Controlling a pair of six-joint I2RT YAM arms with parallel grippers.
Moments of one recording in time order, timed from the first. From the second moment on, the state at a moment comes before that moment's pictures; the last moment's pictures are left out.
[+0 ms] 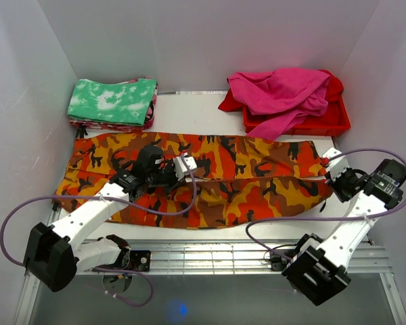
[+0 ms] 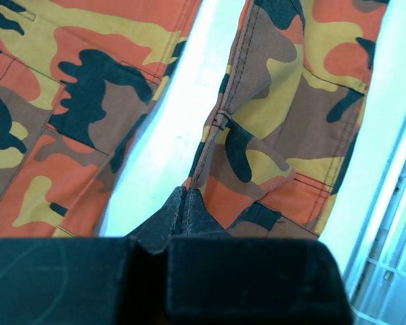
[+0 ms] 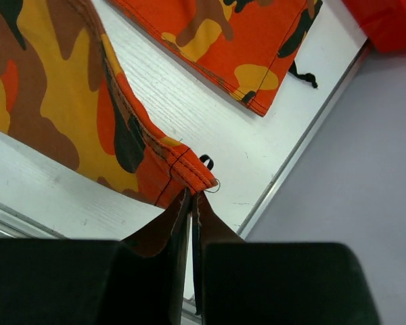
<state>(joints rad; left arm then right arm) -0.58 1.16 0.79 -0.33 0.44 0.46 -0.73 0.96 0.99 -1.16 -0.70 -1.36</state>
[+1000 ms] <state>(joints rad) -0.45 1.66 1.02 -0.17 0.14 0.18 -0.32 1.64 1.19 -0.74 -0.39 -0.67</state>
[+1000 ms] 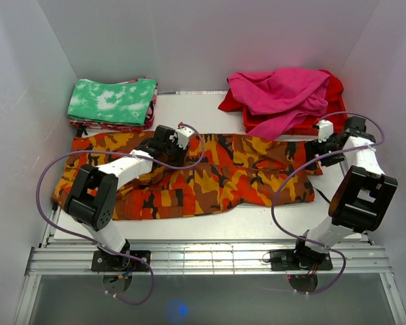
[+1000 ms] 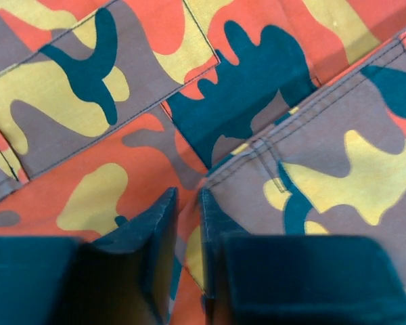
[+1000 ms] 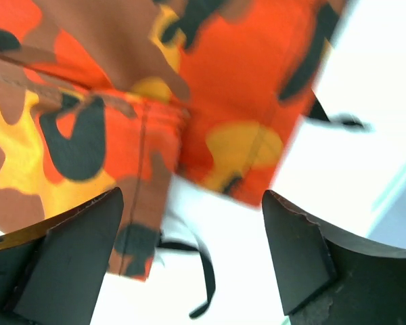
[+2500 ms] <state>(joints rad) -0.51 1.49 0.81 -0.55 0.47 0.48 -0.69 1.71 1.02 -1.08 -0.23 -1.01</state>
